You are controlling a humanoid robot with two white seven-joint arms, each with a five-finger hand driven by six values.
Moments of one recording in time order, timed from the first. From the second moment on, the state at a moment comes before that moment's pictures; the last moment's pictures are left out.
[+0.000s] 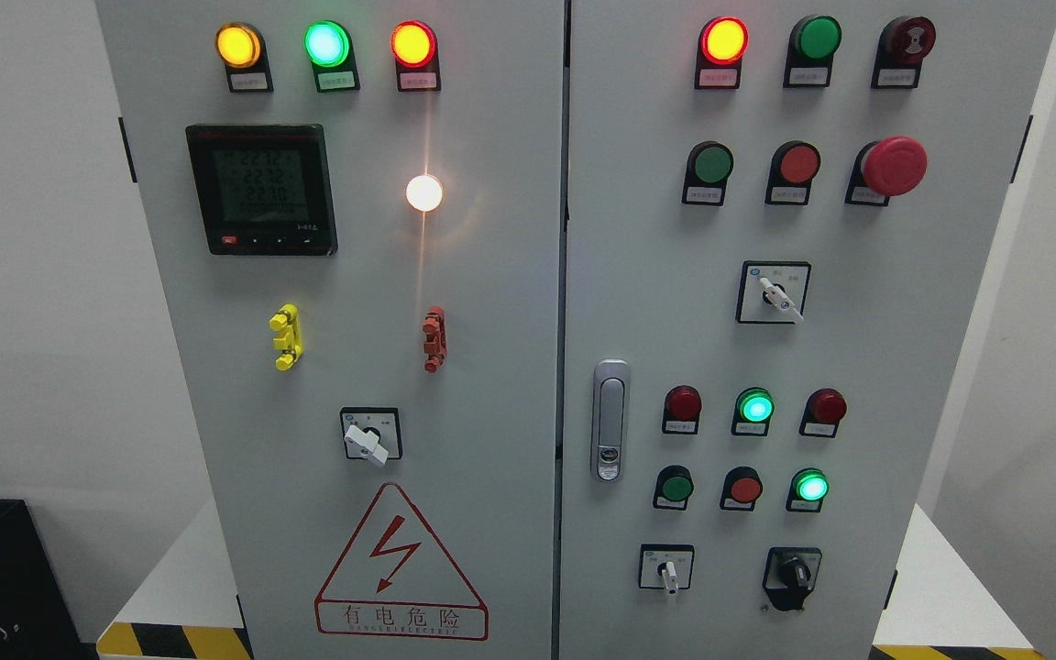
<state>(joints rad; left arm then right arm) 0.04 -0.10 -0.07 -0.08 0.08 -0.11 0.18 0.16 0.12 0.11 -0.19 0.00 -0.15 0.05</state>
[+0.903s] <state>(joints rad) 0.04 -0.10 -0.07 -0.08 0.08 -0.11 0.18 0.17 0.12 0.11 -0.24 0.00 -0.15 0.08</state>
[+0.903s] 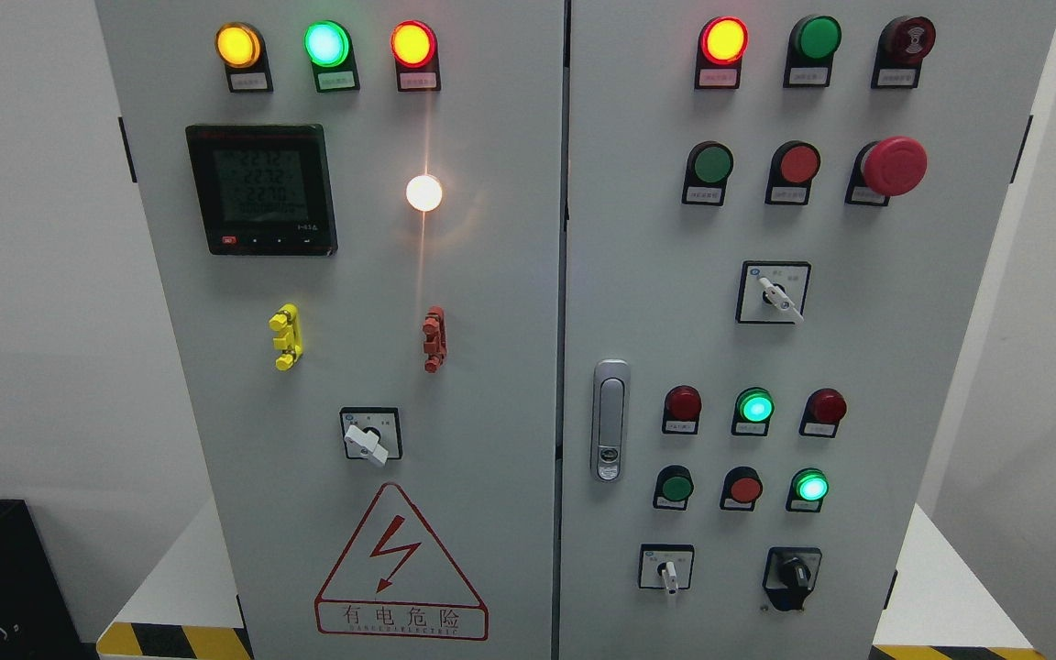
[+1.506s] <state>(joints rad) 0.04 -0.10 -0.07 -0.08 0.08 -0.11 0.18 0.17 0.09 0.10 -0.47 0.12 -0.07 0.12</state>
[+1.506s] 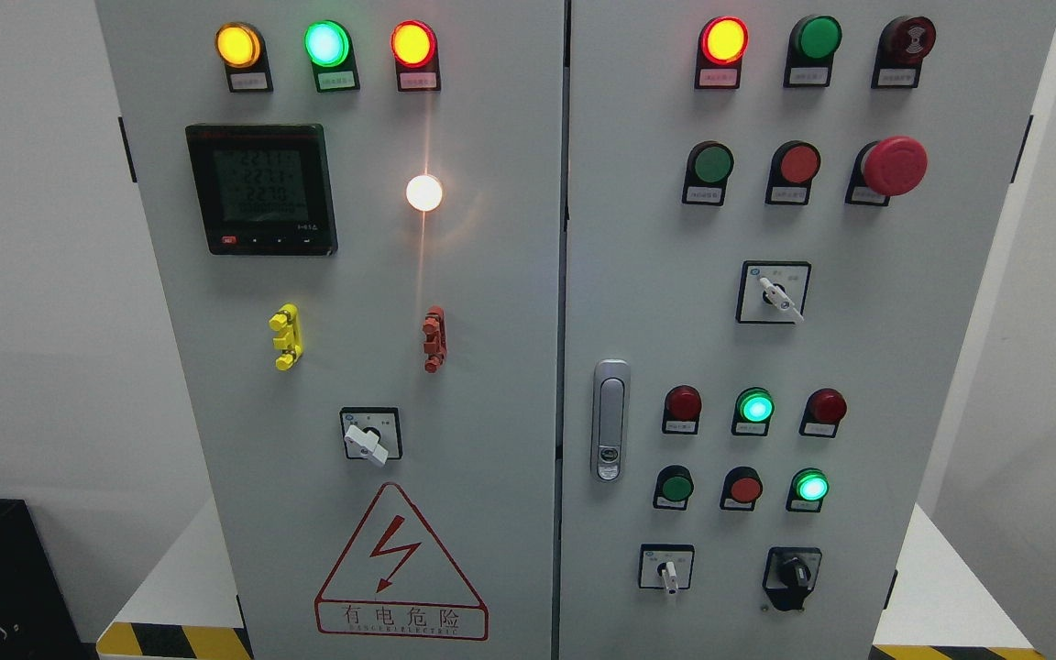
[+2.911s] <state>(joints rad) 0.04 -0.10 -0.07 -0.08 0.08 -0.11 0.18 0.18 0.11 -0.03 -1.26 0.87 0.00 -0.04</state>
